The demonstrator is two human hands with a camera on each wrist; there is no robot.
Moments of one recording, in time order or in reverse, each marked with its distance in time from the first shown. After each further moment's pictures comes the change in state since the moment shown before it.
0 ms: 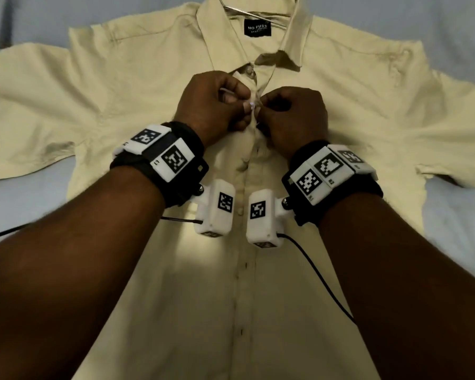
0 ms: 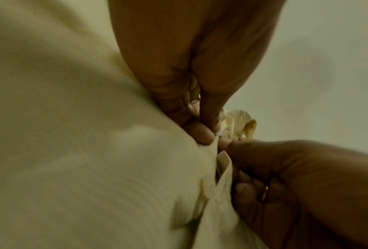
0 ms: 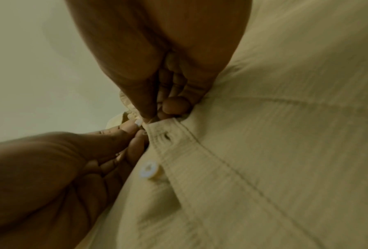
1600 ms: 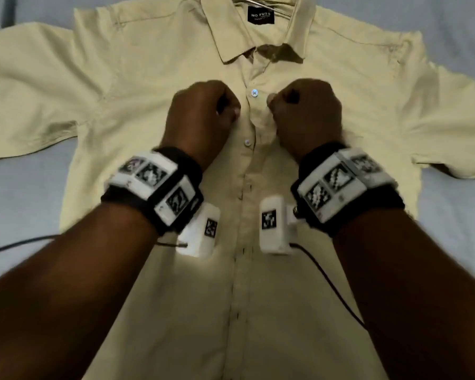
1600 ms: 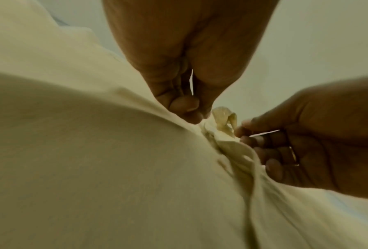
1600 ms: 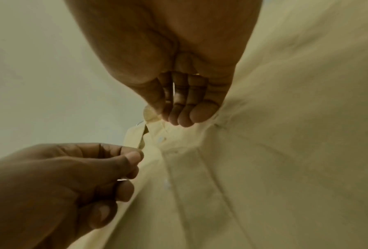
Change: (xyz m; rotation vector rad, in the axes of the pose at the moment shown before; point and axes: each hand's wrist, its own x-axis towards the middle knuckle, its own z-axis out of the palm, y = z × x) left_hand -0.046 -0.005 -0.001 0.665 0.197 0.241; right_hand -0.021 -0.004 -0.017 -0.263 0.031 0.019
